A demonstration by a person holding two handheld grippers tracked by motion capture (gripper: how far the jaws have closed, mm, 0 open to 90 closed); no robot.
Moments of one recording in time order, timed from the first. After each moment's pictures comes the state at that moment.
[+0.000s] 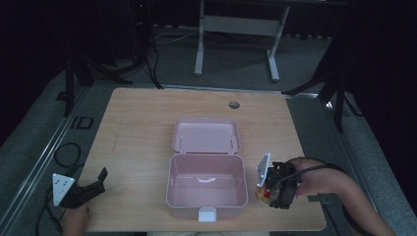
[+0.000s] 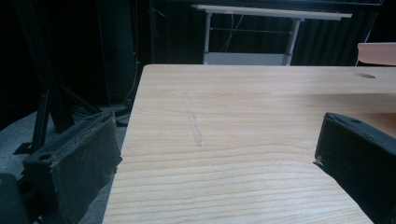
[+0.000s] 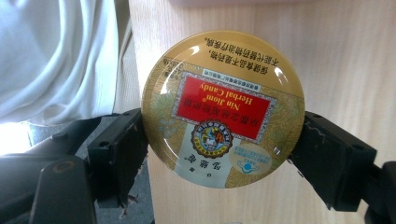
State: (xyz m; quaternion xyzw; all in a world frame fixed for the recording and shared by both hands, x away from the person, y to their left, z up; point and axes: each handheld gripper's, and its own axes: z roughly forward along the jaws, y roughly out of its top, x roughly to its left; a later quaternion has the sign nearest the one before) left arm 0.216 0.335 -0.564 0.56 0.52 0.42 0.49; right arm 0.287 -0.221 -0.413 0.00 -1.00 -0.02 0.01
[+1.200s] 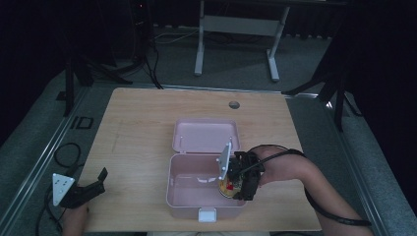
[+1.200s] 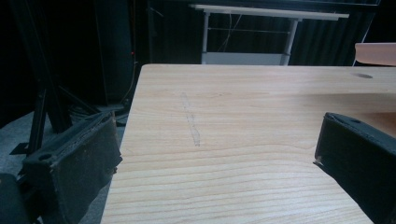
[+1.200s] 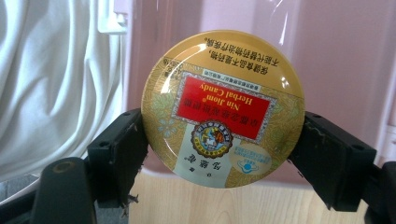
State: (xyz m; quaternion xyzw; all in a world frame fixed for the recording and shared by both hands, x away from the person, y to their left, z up) left arm 0.216 0.336 -0.564 0.56 0.52 0.41 0.49; right arm 0.289 -0.124 -0.382 0.07 -0.99 -0.07 0.00
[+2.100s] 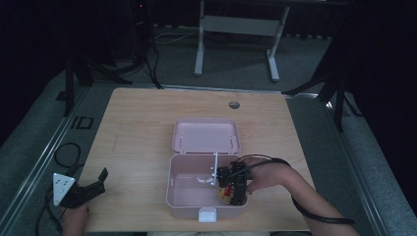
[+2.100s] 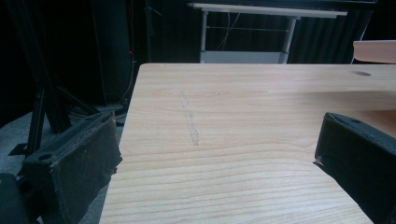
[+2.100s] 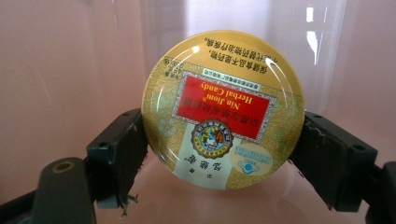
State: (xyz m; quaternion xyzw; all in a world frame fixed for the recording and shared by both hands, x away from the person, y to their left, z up) left arm 0.217 0.335 -0.564 0.57 0.52 0.41 0.49; right arm 0.306 -0.110 -0.458 0.02 -1.00 0.00 0.03
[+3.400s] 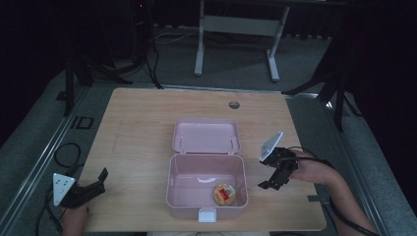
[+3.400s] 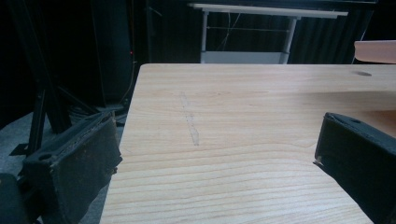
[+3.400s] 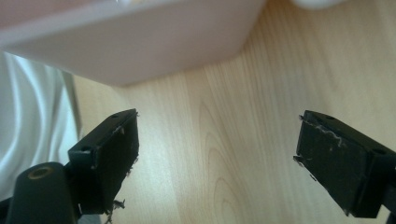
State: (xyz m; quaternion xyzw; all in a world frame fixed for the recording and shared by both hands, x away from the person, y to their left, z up) left arm 0.217 0.335 -0.564 0.56 0.52 0.41 0.49; right arm 0.341 -0.245 -0.439 -0.11 -0.98 -0.18 0.01
